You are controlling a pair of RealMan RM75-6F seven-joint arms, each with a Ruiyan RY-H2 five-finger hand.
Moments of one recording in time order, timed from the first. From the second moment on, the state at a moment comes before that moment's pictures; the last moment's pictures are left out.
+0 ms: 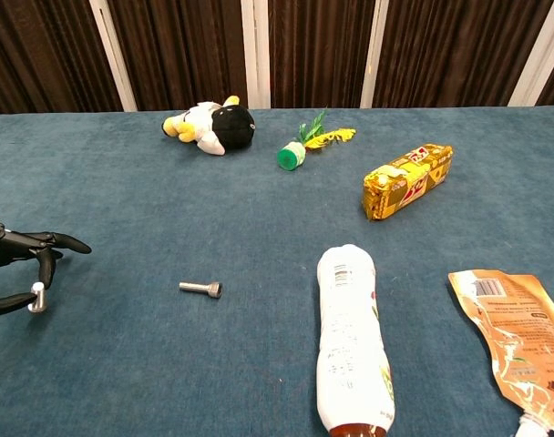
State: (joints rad) left arm -0.47 -1.47 0.17 -1.04 1.75 1.16 -1.10; right arm 0.13 -1.16 0.08 -1.59 -1.42 1.36 0.07
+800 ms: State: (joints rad) left arm -0.49 -1.44 0.24 -1.00 1.76 1.14 -1.13; right arm 0.13 -1.17 0.08 -1.59 -1.41 1.36 0.07
